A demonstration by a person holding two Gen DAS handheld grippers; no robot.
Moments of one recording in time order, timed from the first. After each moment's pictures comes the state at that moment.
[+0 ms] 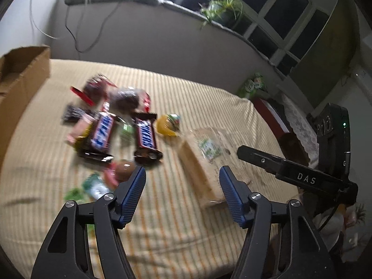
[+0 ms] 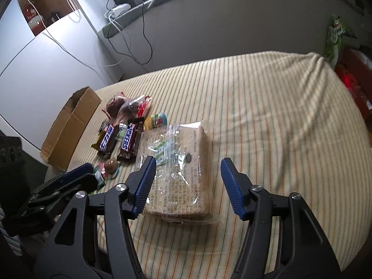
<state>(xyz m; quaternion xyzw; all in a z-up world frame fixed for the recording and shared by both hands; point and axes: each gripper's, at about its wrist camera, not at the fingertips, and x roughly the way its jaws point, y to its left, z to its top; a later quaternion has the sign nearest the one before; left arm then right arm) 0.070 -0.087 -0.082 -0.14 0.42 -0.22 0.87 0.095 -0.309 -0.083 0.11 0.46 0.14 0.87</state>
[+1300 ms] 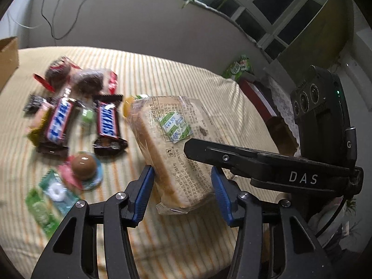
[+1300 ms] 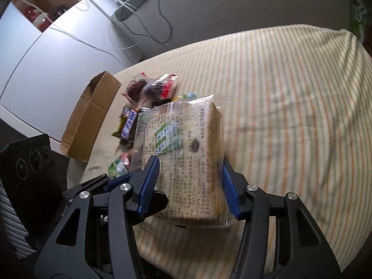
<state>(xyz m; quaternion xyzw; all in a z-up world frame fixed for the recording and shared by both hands) 0.080 -0.109 -0.094 -0.14 0.45 -0.26 0.84 0.118 -0.281 -0.097 0.15 0.51 0.22 0.82</state>
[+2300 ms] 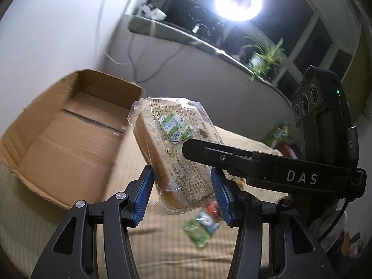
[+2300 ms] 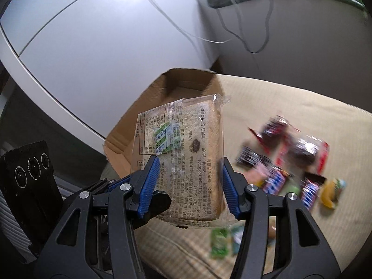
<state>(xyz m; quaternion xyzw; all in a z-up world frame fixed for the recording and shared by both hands) 0.059 0.081 -0.046 -0.20 0.35 -0.10 0.91 0.155 -0.065 -0.034 0.05 0.47 0.37 0.80</state>
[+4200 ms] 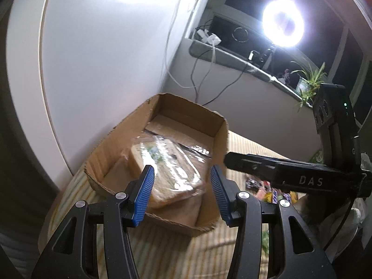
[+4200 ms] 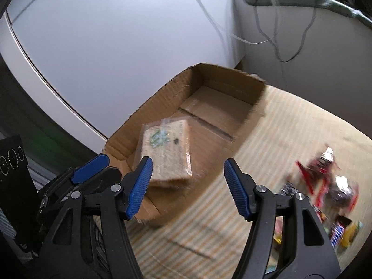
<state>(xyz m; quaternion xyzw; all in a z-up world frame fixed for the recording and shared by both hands) 0.043 0.167 -0.055 -0.18 0.31 0.03 0.93 0.170 0.005 -0.047 -0.01 0.45 0.39 0.80</state>
